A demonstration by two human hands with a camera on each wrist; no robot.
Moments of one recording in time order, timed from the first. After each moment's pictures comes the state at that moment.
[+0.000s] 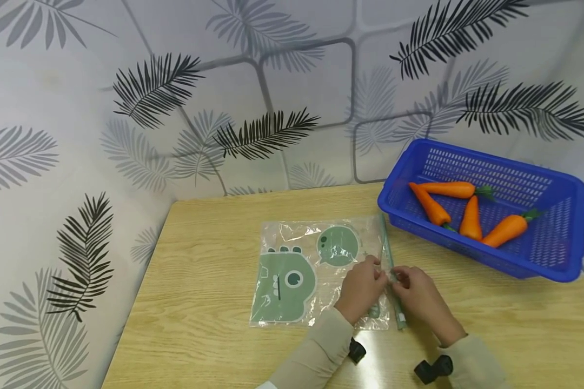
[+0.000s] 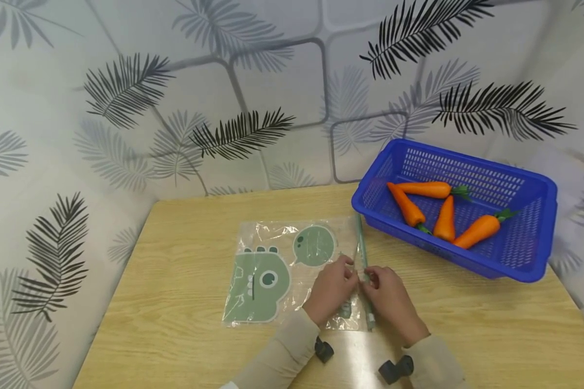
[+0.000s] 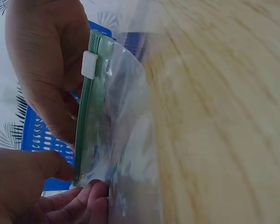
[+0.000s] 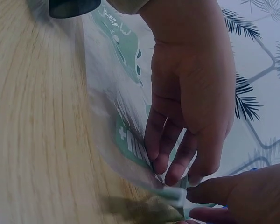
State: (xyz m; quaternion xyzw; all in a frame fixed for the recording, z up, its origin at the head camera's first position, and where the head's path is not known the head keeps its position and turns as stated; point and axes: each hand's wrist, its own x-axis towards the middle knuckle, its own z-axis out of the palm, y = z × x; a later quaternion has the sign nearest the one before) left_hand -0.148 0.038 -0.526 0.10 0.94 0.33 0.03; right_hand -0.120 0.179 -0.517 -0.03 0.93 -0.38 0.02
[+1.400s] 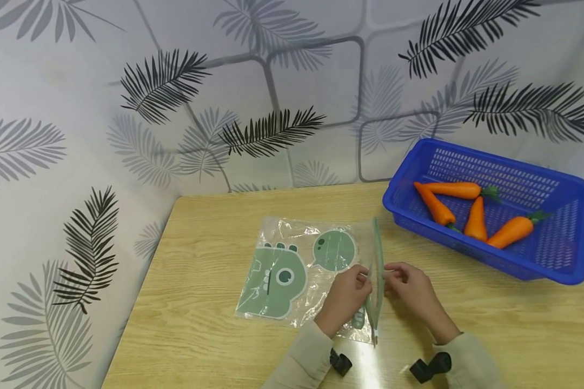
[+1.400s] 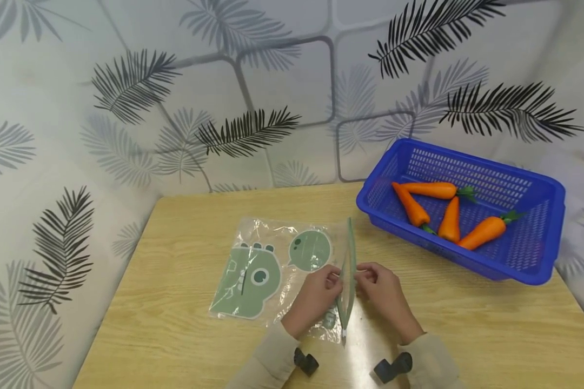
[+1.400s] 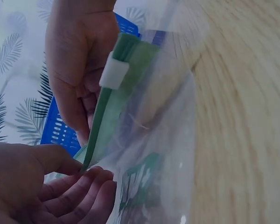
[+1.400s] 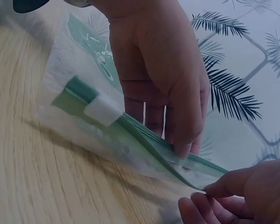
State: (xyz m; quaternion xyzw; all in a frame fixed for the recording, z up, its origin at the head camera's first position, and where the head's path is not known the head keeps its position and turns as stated) left_hand -0.129 -0.010 -0.518 0.11 0.87 0.48 0.08; right_hand -0.124 0.158 -0.513 0.01 0.84 -0.53 0.05
